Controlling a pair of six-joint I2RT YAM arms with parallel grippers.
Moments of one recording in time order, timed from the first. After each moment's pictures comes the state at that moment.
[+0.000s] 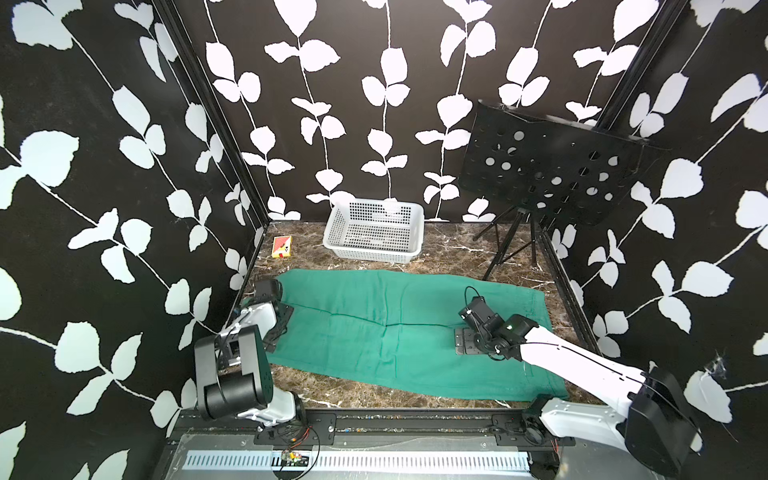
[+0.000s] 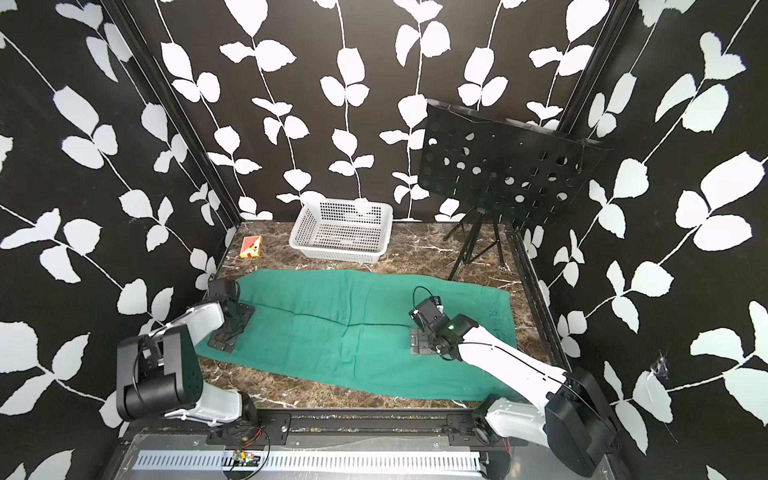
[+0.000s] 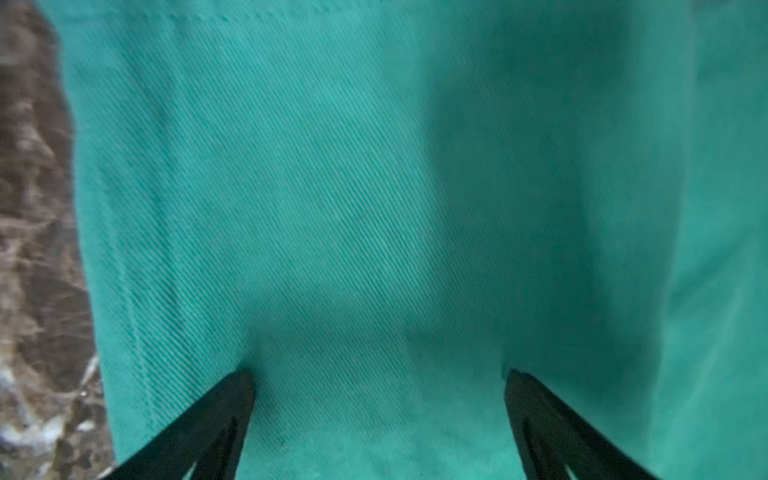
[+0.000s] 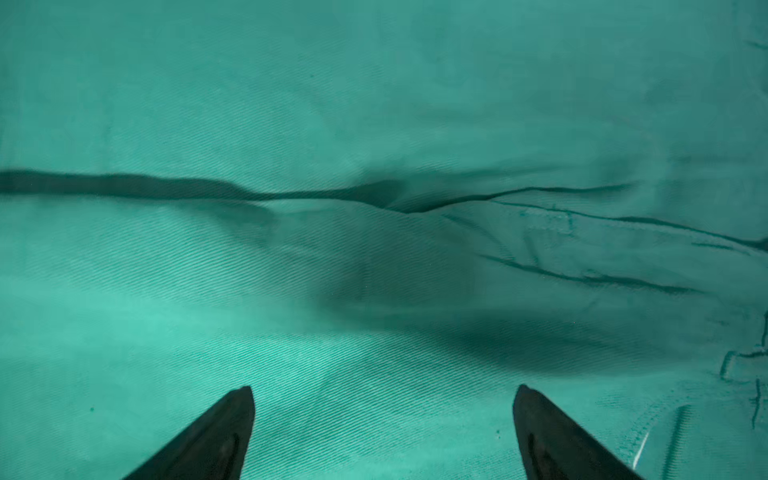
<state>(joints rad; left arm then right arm) 0.26 1.44 0.69 -0.46 -0.21 -1.03 0.70 1.18 0.71 -0.77 0.21 0.63</state>
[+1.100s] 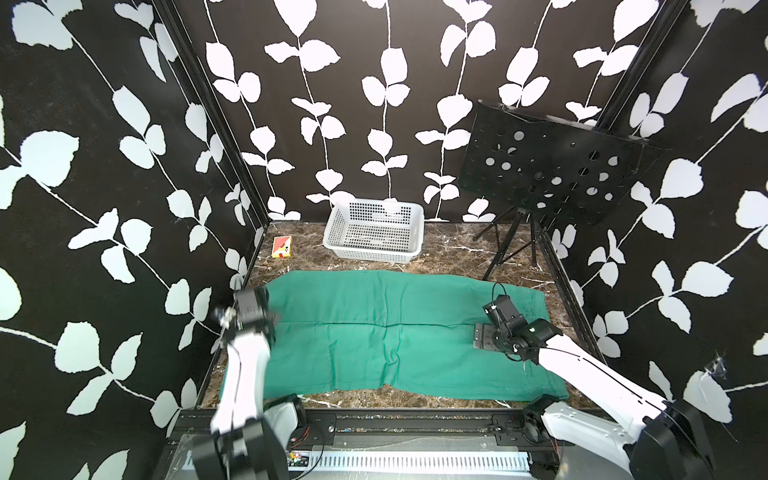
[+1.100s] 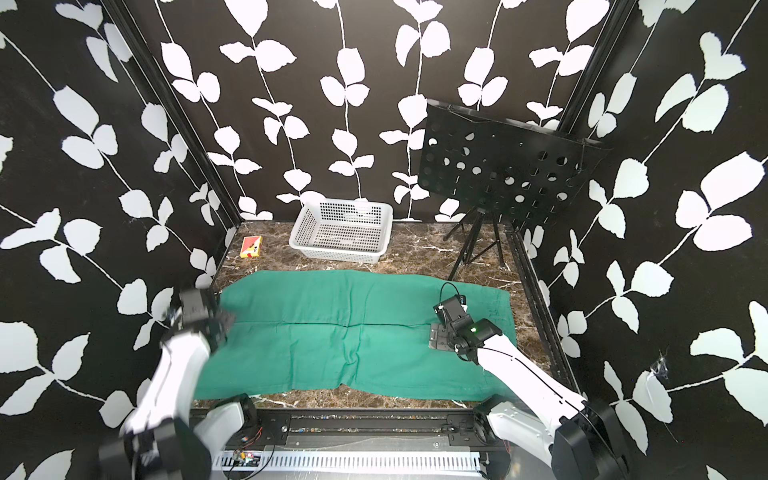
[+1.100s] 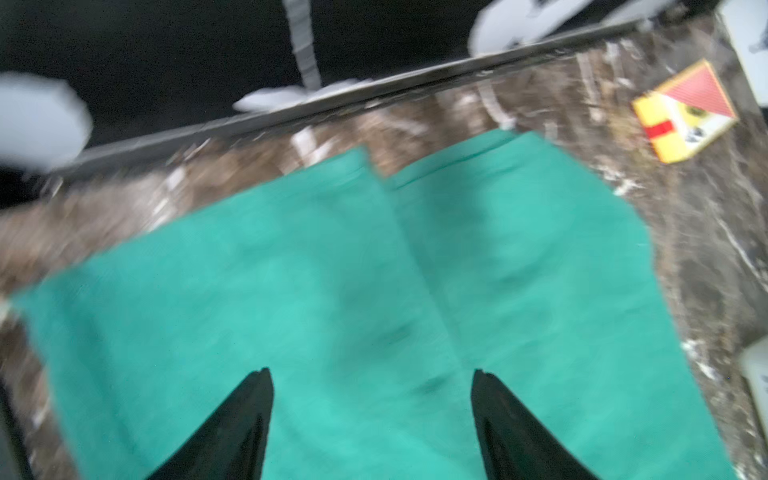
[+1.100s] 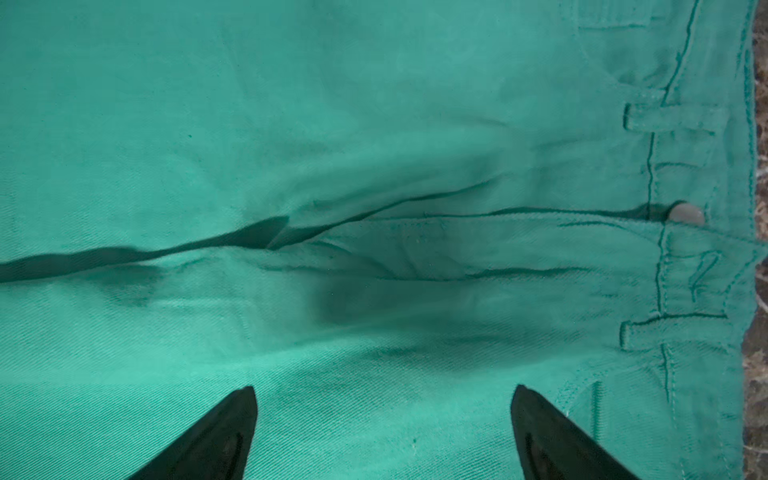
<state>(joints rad) 0.30 1.14 0.78 -0.63 -0.26 -0.76 0.51 1.06 0.66 -0.77 0.21 0.56</state>
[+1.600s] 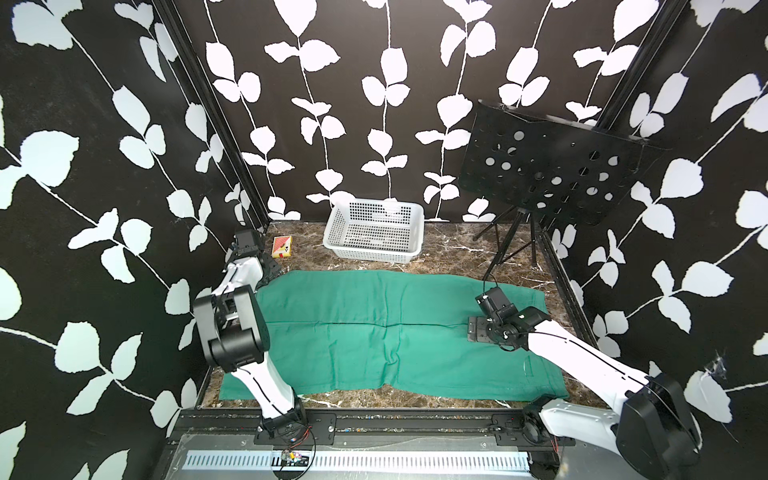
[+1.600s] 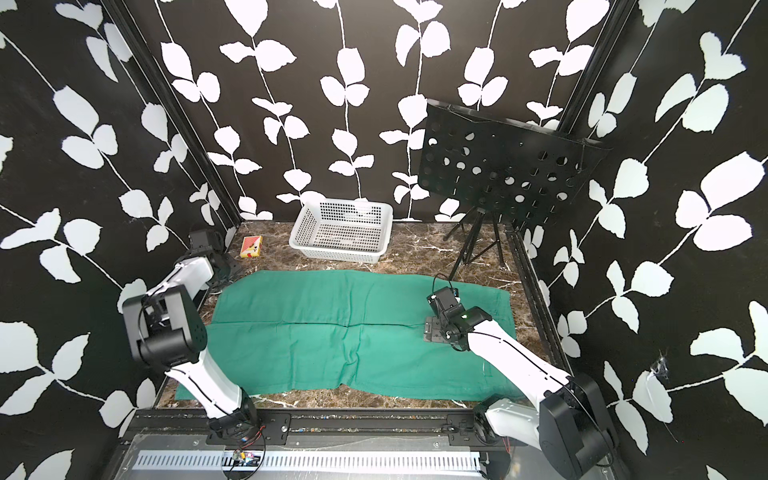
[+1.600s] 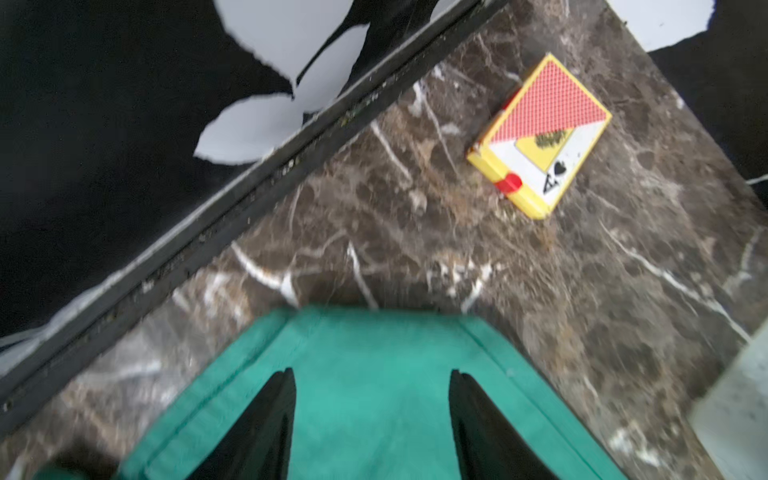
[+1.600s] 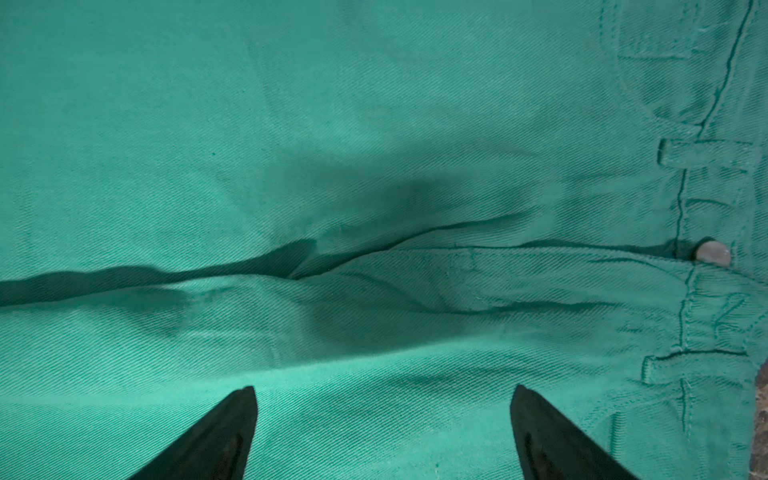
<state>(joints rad) 0.30 1.83 1.35 -0.49 -0.13 -0.47 0.51 1.19 0.74 -0.76 0.19 0.55</state>
